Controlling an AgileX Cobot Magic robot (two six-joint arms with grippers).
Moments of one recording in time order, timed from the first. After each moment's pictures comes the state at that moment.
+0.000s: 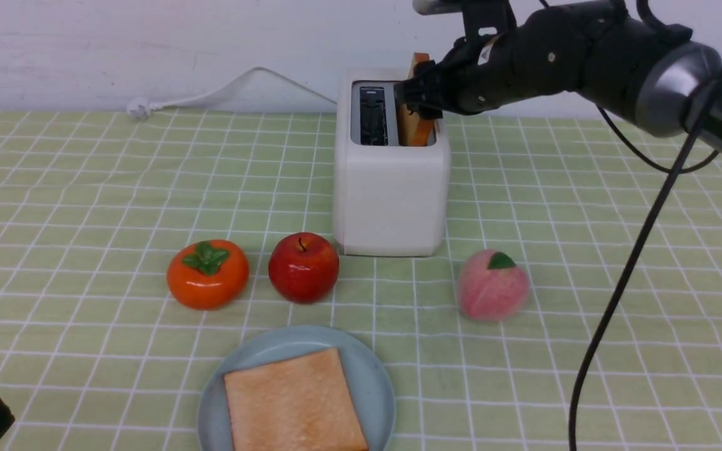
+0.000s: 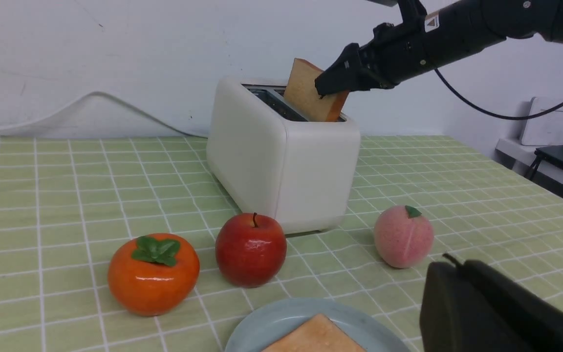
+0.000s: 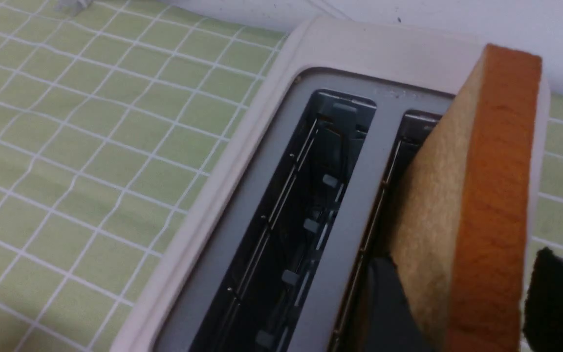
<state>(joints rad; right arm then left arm) 0.38 2.10 -1.96 0.09 0.48 0.06 -0.34 0.06 -0.29 -0.40 0.33 0.19</state>
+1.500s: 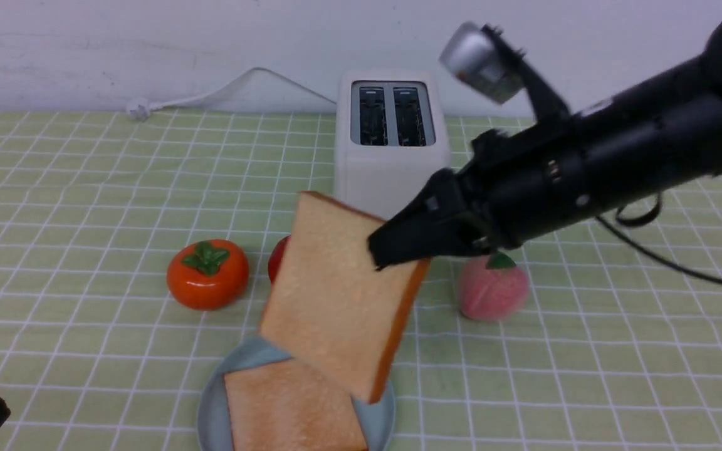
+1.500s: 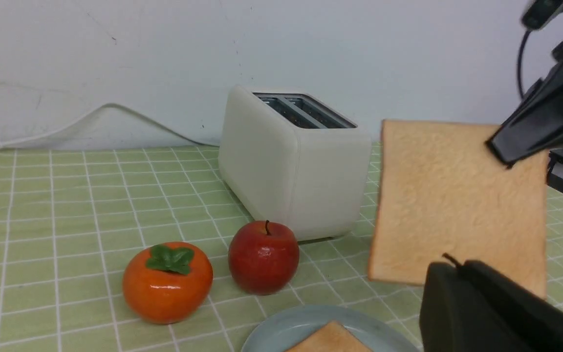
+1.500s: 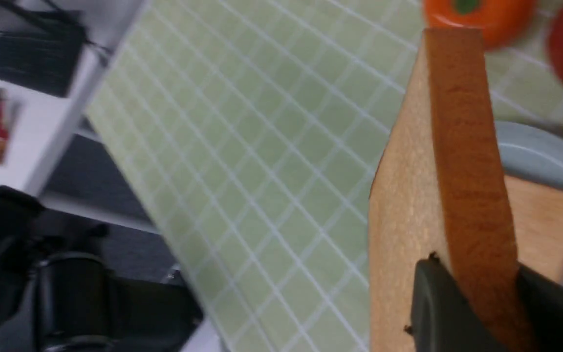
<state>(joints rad) 0.46 1.57 -1.29 1.08 0.92 -0.61 -0.34 0.06 -0.29 -0.39 0.31 0.19</state>
